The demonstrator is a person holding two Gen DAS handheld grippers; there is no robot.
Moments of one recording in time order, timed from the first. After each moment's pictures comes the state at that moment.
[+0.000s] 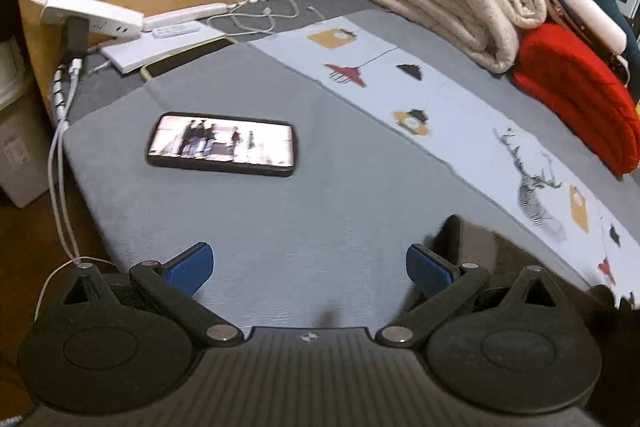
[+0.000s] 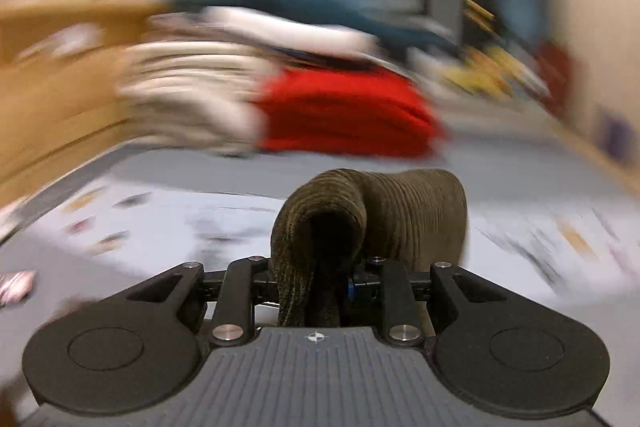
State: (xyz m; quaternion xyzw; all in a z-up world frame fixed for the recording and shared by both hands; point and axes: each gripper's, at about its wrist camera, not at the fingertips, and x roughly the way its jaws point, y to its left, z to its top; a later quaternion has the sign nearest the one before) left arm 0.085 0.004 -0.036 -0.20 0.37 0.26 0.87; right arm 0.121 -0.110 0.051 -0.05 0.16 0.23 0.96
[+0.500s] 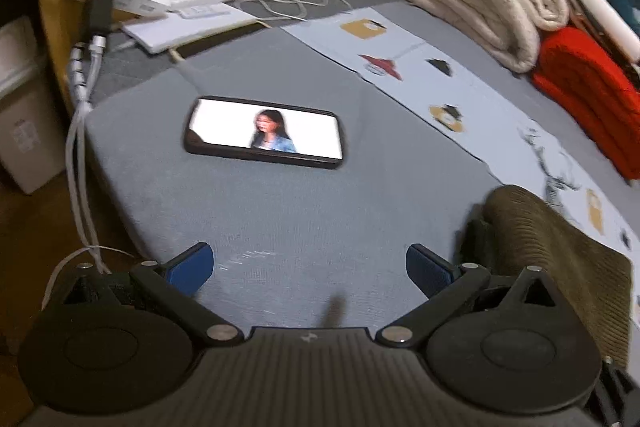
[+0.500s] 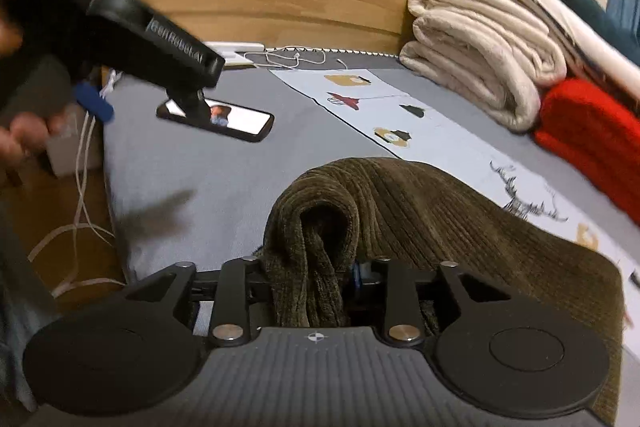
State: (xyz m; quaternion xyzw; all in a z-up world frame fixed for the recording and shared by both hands) left arm 0.067 0.041 -0.051 -0.22 0.39 0.25 0.86; right arm 0.054 0.048 -0.056 -0.18 0.21 0.45 0.85
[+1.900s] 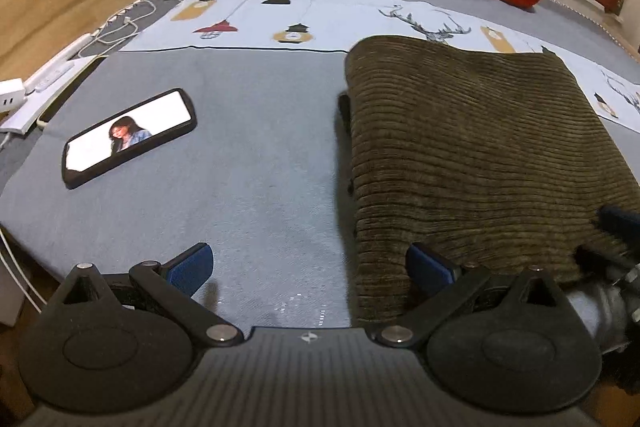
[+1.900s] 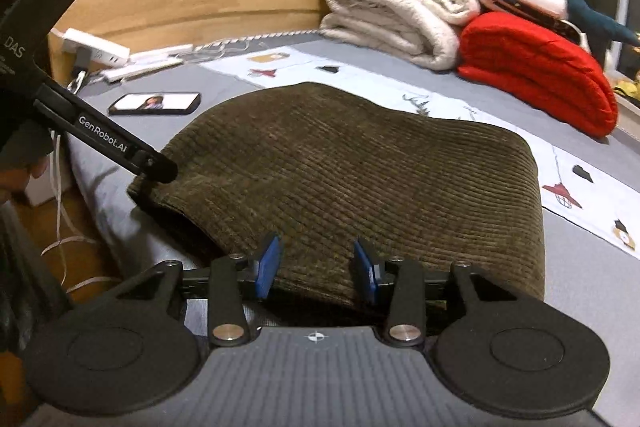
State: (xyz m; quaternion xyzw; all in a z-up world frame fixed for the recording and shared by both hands) left arm 0.063 -0.051 -0.087 -0.01 0.44 0.08 0.90; right arm 0.045 -0.063 -0.062 -0.12 0.26 0.37 0.88
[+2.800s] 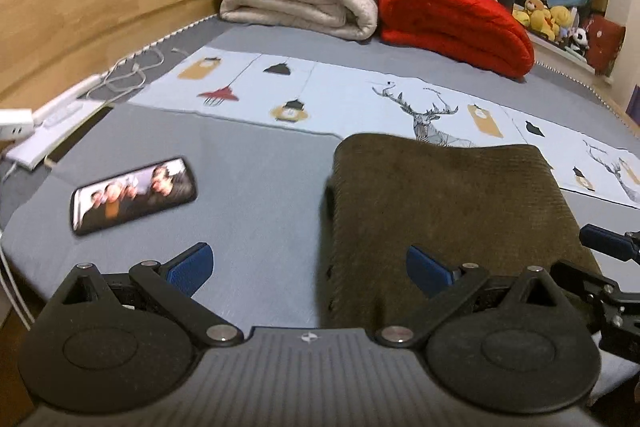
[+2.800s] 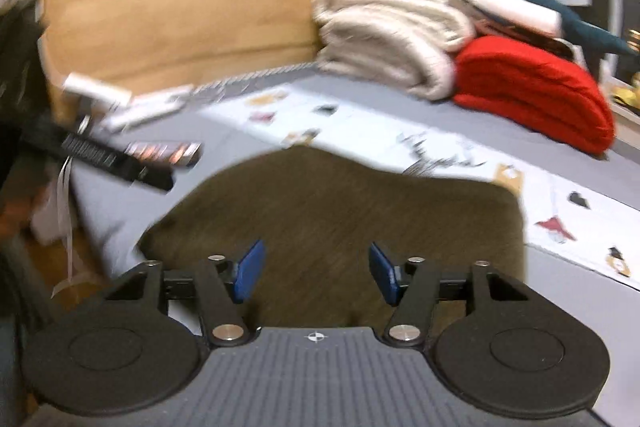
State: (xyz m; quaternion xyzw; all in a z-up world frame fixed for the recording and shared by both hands) left arm 0.073 -0.058 -0.032 -0.05 0.36 0.08 0.93; right arm 0.067 -0.072 -0.026 -0.06 0.22 0.36 0.91
